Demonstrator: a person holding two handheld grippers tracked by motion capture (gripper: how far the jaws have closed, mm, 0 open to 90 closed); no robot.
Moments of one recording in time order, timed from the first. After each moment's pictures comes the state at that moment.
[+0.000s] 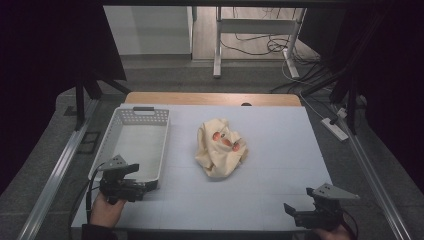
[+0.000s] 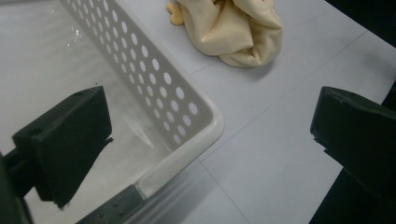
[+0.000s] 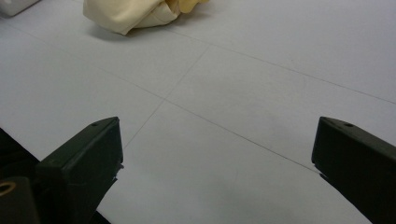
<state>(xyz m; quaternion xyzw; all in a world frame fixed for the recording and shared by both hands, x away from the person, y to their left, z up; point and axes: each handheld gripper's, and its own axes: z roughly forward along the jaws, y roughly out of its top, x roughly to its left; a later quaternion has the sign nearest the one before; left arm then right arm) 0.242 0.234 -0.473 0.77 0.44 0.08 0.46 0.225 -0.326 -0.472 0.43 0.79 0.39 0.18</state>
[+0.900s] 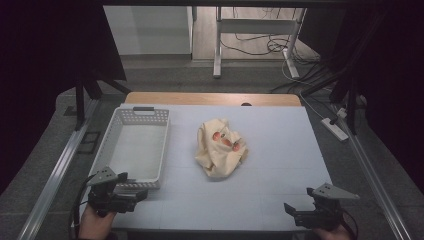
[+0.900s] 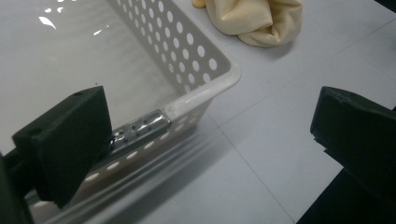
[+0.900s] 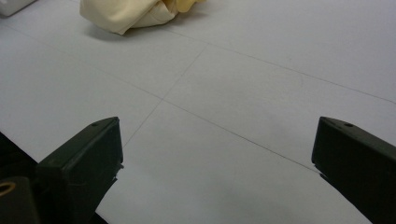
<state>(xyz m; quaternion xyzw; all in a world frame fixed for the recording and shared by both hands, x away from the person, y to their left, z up) 0.210 0.250 -0.480 0.76 0.46 0.12 0.44 0.225 -0.326 -0.472 0.44 0.79 0.39 0.18</state>
